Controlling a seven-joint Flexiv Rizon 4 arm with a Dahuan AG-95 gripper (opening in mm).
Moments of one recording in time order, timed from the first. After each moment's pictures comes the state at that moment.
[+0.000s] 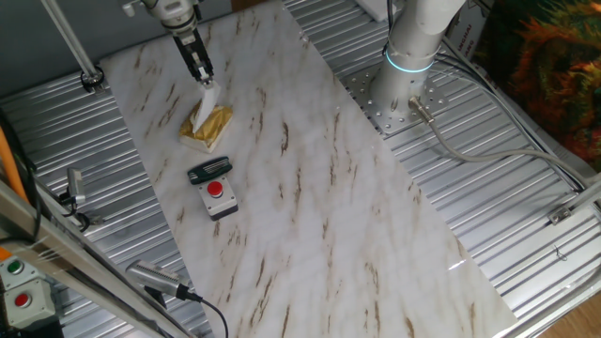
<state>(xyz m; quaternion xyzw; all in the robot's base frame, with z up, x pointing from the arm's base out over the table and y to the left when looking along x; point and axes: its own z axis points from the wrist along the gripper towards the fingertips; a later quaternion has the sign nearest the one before) 0.500 -0.132 0.178 -0.03 -1.00 -0.02 0.06</state>
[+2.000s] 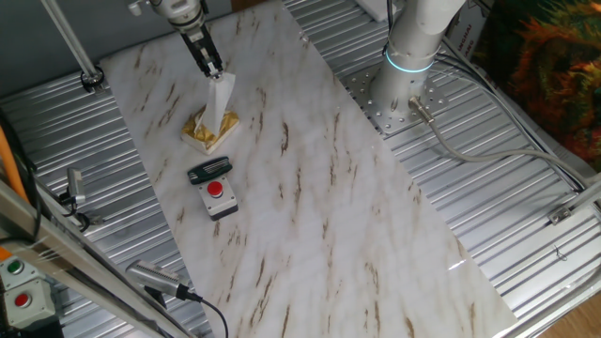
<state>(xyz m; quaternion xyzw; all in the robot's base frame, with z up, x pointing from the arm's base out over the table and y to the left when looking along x) 0.480 -0.124 0.194 -0.03 -1.00 0.00 0.09</state>
